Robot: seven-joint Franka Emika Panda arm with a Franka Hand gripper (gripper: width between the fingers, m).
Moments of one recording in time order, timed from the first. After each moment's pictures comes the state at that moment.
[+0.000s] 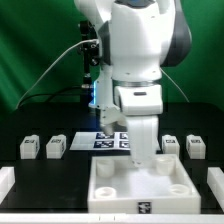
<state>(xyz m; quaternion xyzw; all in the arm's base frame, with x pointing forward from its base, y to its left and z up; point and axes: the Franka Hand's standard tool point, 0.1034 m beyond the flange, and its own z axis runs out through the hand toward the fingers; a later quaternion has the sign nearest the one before) 0.469 0.036 0.014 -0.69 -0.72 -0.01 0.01</state>
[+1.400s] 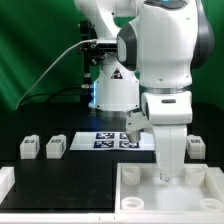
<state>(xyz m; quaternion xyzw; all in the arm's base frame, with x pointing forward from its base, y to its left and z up) 0.495 0.073 0.011 -0.73 -0.69 -0.01 0.02</state>
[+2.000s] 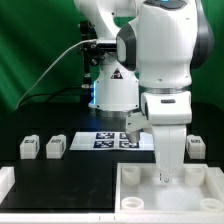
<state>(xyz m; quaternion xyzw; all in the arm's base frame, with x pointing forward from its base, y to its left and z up) 0.495 0.072 0.011 -0.73 -0.69 -0.01 0.02</state>
